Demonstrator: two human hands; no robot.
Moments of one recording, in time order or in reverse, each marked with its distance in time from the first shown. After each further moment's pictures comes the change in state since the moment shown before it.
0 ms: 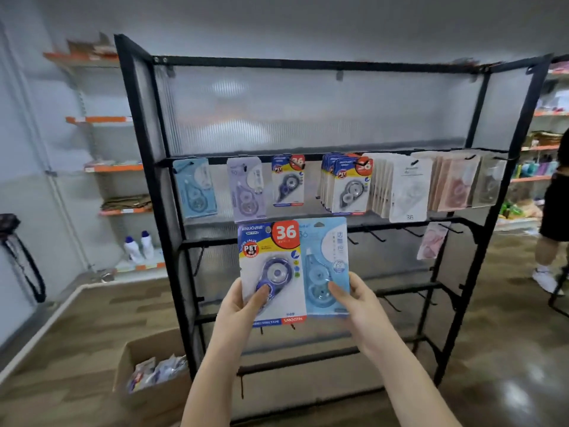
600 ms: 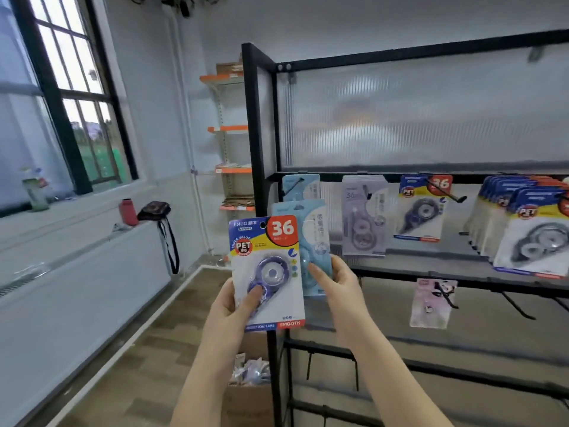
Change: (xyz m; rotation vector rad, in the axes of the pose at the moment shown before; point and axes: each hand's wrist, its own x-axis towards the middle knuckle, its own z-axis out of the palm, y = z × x) left_hand 0.065 0.052 -0.116 0.084 0.439 0.111; right_hand 0.158 0.032 0.190 0.029 -0.369 -0.036
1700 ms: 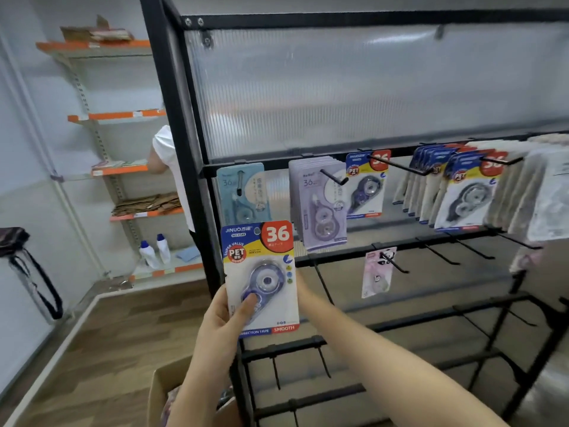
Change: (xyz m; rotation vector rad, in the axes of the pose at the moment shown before) left_hand 0.100 -0.049 -0.002 -0.056 -0.412 -0.117; right_hand 0.103 0.069 0.006 -0.244 0.314 0.446
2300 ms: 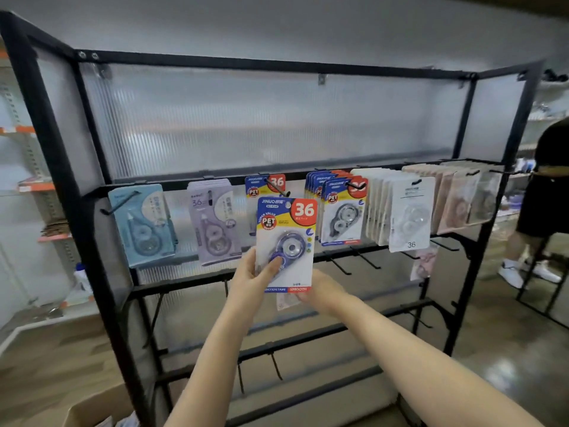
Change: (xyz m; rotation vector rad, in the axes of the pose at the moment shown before) left_hand 0.019 -0.009 0.217 0.024 -0.192 0.126; right_hand -0.079 -0.005 -0.237 -1.053 0.106 -0.225
